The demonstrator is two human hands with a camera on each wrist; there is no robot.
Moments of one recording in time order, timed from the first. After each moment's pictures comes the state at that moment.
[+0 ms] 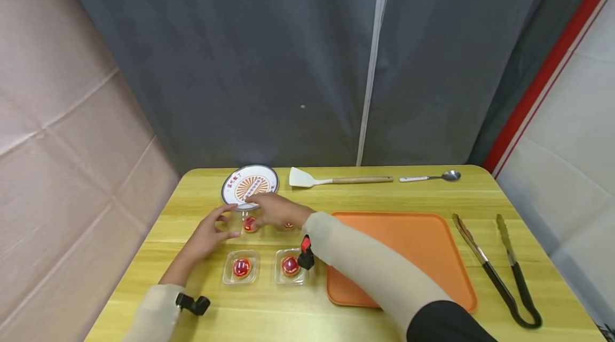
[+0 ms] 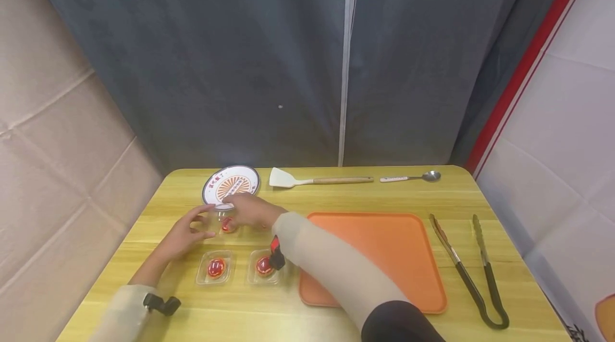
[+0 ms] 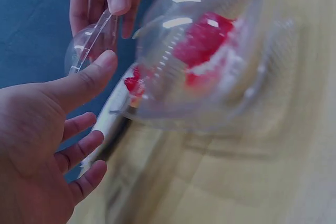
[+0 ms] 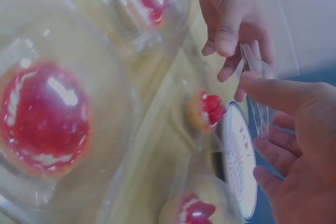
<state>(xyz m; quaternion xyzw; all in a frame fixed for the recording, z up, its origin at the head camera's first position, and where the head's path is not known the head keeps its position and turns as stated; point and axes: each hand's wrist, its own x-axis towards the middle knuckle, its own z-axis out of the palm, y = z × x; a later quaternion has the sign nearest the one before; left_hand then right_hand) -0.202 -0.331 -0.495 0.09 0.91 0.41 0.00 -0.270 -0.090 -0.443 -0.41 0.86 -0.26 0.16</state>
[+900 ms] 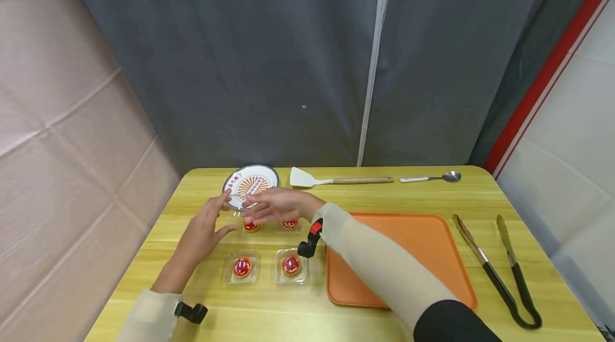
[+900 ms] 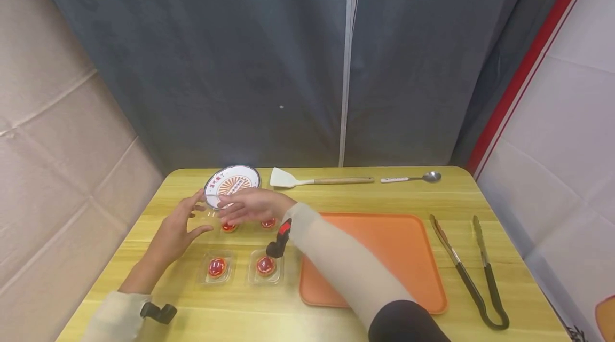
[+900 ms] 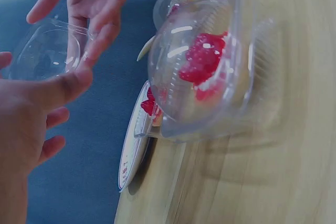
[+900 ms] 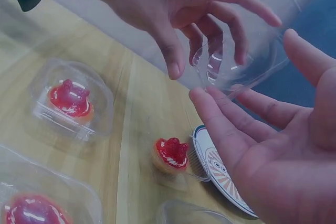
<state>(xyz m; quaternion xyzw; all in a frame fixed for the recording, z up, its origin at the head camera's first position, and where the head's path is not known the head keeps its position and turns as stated) -0.186 -0.311 -0.458 0.24 0.92 0.17 -0.26 -0.279 -0.070 -0.430 -0.18 0.54 -0.66 0.49</state>
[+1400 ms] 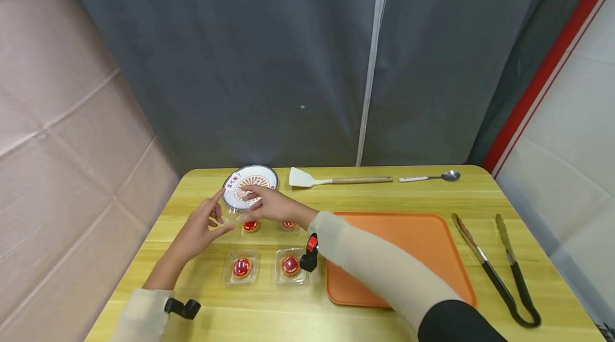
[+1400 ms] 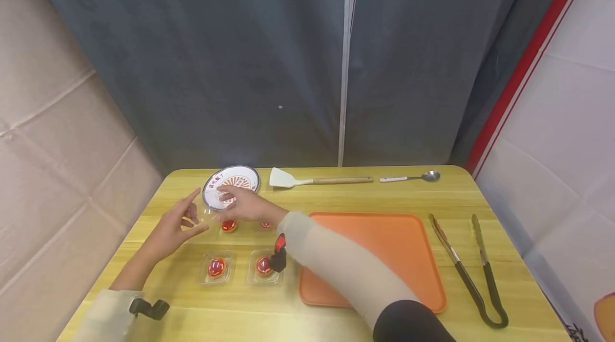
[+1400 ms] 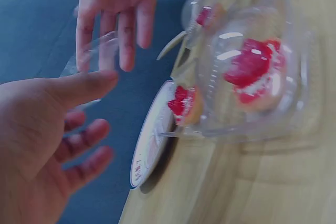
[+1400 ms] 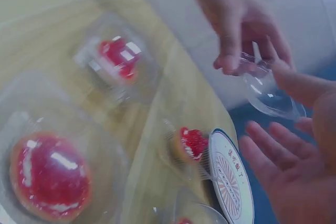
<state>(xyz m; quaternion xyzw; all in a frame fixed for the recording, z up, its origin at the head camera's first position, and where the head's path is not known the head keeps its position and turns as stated) -0.194 -0.329 -0.451 0.19 0.93 0.29 -0.10 -0.265 -0.084 -0.433 -0.34 0.74 -0.53 0.24</state>
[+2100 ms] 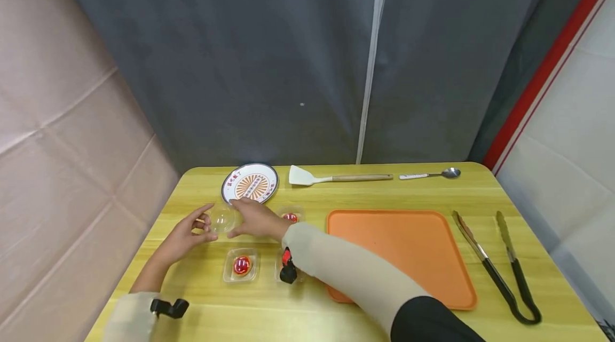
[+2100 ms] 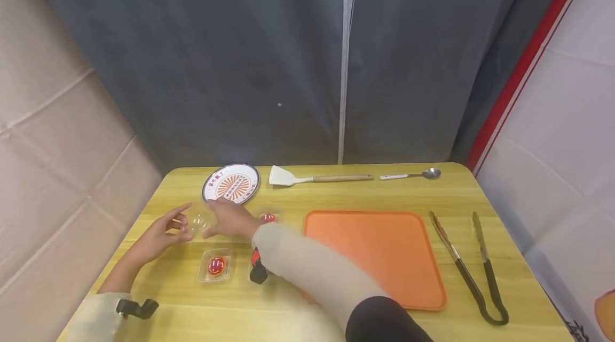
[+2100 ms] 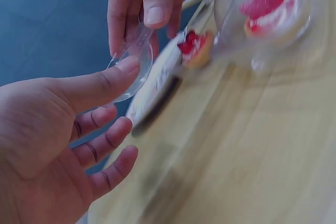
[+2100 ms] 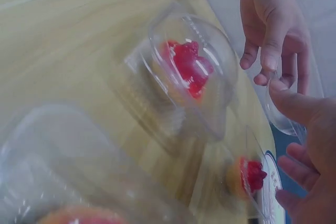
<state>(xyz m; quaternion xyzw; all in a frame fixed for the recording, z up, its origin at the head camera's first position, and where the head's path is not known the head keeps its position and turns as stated) -0.187 -0.375 -0.464 0.11 0.88 0.46 0.04 -0.248 -0.137 -0.461 -0.37 0.88 -0.28 0.09</state>
